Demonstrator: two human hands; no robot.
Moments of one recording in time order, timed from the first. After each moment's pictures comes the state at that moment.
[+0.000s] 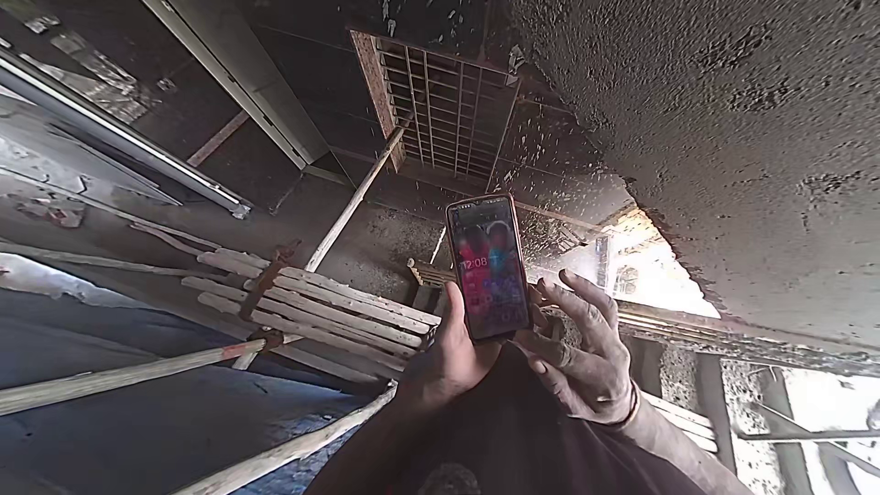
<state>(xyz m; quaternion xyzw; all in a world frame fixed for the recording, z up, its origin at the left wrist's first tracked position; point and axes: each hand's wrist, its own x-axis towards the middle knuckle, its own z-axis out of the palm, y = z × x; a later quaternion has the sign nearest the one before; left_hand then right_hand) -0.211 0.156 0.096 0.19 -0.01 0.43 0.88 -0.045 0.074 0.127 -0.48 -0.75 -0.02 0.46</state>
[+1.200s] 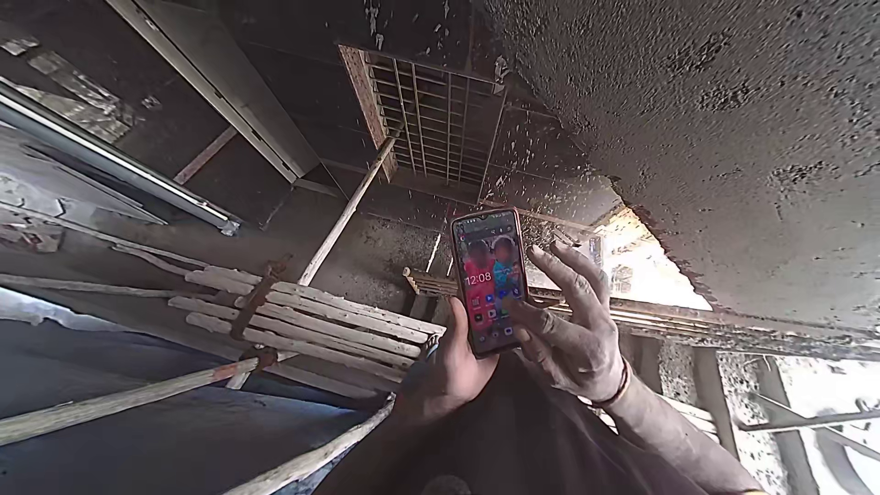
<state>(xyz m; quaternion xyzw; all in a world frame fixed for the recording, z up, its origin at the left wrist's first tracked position) -0.215 0.144 0.091 0.22 -0.04 0.43 0.87 -0.055 0.093 0.146 -0.52 -0.73 -0.08 0.43</state>
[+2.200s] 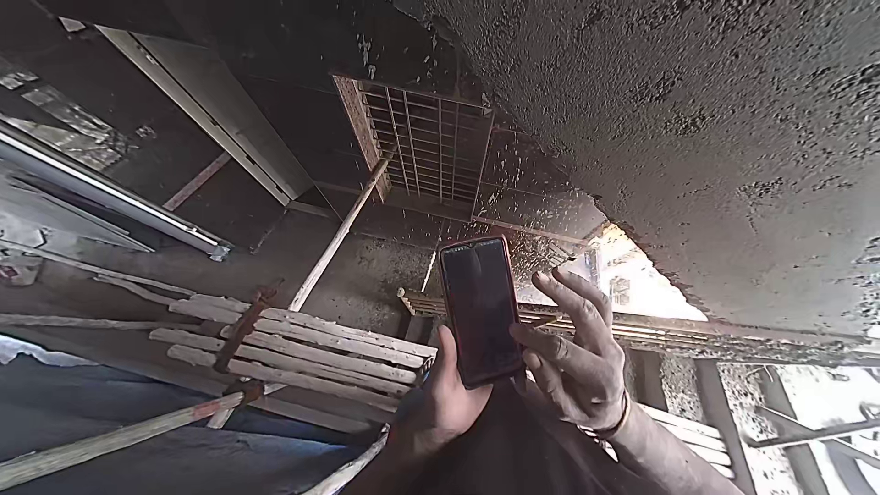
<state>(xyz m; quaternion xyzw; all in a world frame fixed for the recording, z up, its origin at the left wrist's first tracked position) -0.214 0.140 0.093 0.22 -0.07 0.41 0.88 -0.047 0.084 0.154 -0.50 -0.71 -0.07 0.48</state>
